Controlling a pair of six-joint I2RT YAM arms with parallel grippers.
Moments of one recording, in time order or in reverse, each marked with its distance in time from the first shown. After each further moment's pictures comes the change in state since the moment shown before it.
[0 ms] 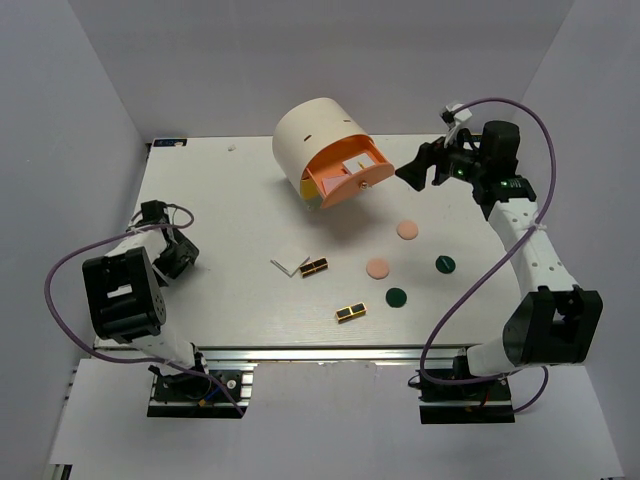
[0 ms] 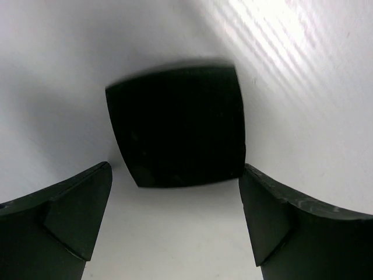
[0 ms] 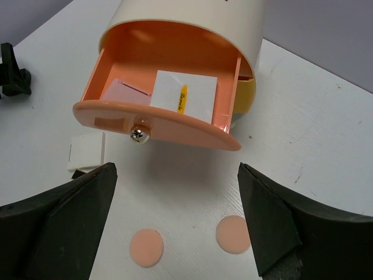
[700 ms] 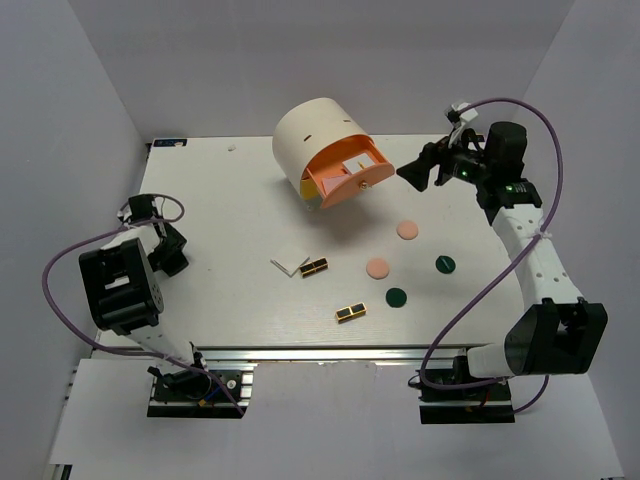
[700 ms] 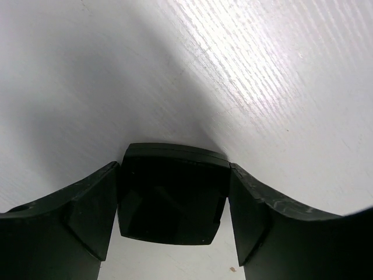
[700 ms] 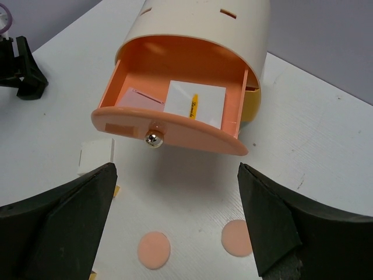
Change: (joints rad) left arm 0.068 0.085 0.066 0.172 0.048 0.042; right arm -0.007 -0.052 -0.009 0.010 -0.020 0.033
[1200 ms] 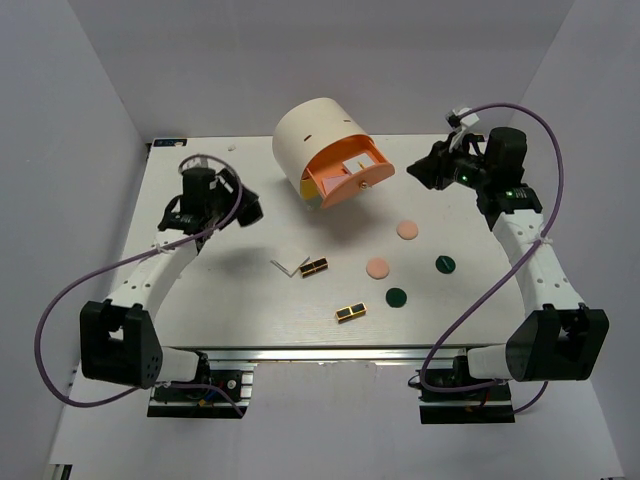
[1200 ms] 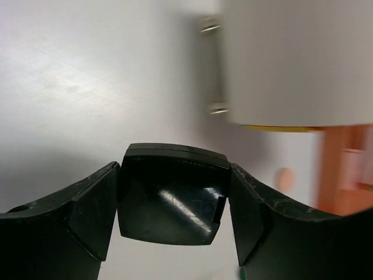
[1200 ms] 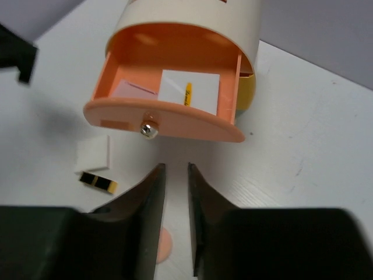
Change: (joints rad) left arm -0.467 -0.364 -0.010 0.101 0.200 -0.283; right arm 0.000 -0.039 -0.046 -0.003 0.046 0.002
